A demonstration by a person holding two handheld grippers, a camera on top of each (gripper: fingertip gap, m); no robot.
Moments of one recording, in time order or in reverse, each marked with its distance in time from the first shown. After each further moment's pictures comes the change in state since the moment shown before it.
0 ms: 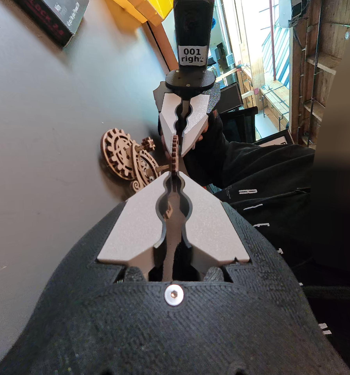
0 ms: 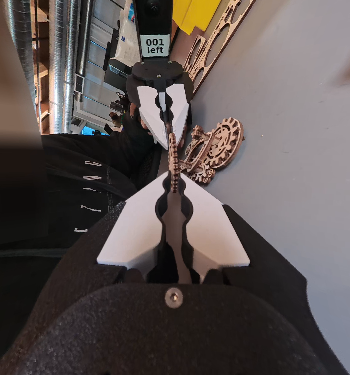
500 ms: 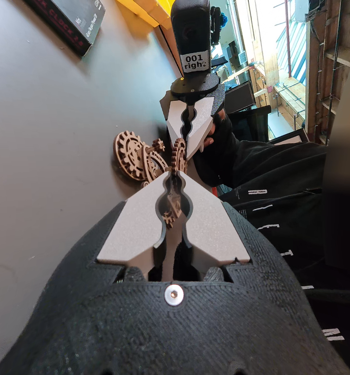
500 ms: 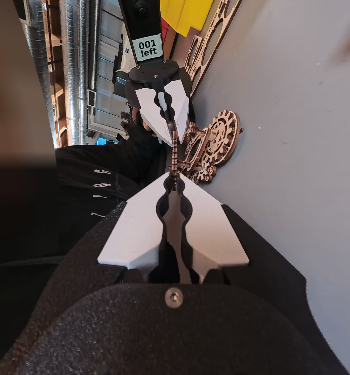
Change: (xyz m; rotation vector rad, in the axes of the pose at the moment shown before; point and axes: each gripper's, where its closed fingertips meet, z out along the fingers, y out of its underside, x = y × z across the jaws) left arm -0.010 -0.003 -0.004 0.002 -0.058 0.028; right arm 0.002 0.000 0.004 0.017 -0.038 0.105
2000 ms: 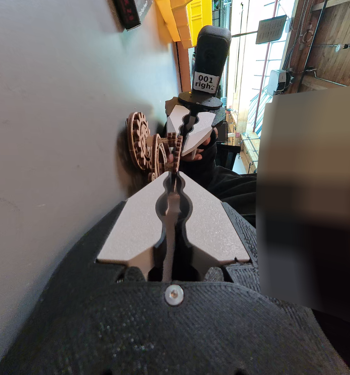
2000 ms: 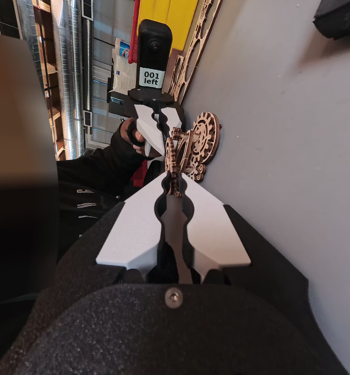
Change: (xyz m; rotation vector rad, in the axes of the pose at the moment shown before) left arm -0.007 0.002 -0.006 0.080 0.063 -0.372; right arm 0.013 -0.012 0.003 0.065 0.046 0.069
